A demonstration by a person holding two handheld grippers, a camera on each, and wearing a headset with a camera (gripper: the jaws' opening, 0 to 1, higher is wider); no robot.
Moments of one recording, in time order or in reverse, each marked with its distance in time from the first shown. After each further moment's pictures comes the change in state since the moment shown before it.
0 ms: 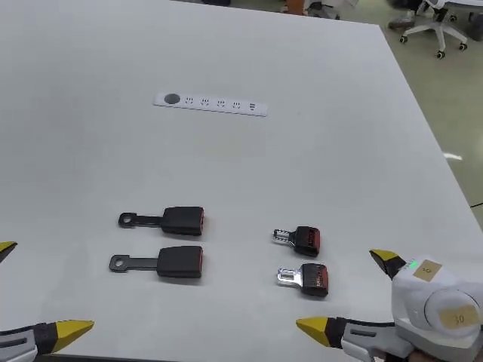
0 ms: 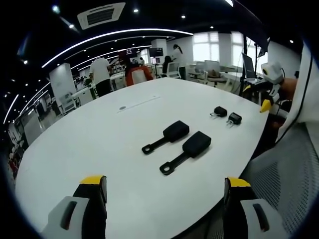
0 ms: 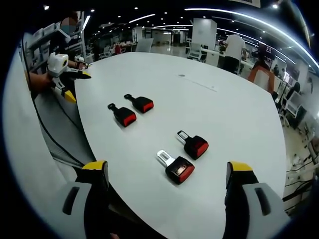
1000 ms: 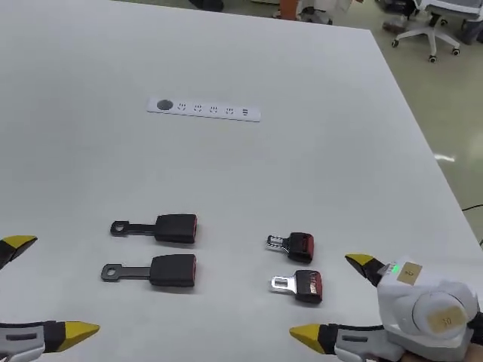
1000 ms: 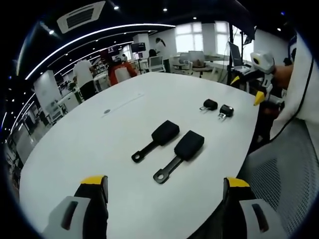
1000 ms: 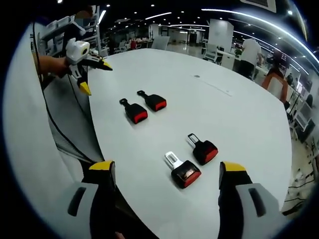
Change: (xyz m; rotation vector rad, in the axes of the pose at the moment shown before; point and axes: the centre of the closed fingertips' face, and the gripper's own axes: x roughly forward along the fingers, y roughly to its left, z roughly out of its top) left arm 0.031 -0.004 0.009 0.153 0.088 -0.106; right arm 0.008 0.011 0.004 -0.103 0.019 0.109
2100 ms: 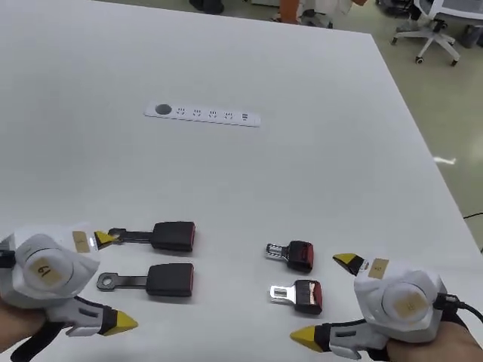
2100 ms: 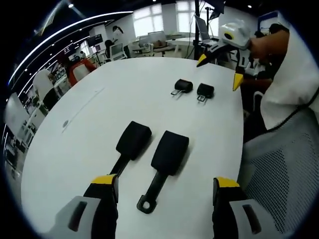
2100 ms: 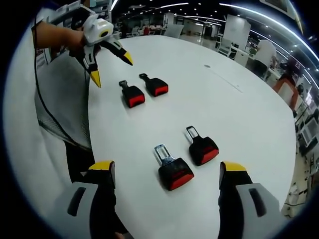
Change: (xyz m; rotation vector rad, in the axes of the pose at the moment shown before) left arm 0.074 -0.036 0.027 0.198 0.147 -0.251; right arm 0.039 -0.026 -0.024 -0.106 0.103 0.060
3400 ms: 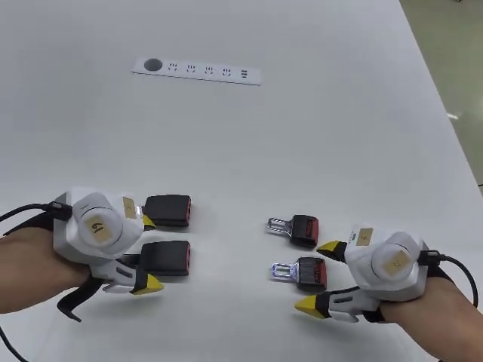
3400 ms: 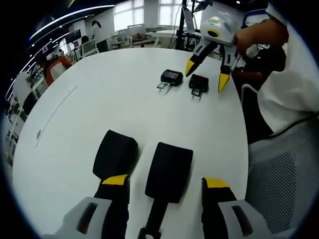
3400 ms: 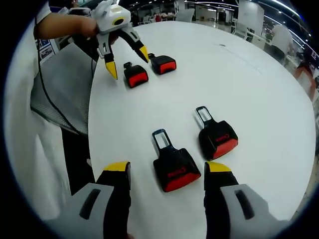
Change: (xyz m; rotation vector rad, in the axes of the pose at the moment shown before) left arm 0.058 -0.008 0.015 0.065 0.065 -0.179; right arm 0.037 0.002 -0.031 0.013 0.120 0.187
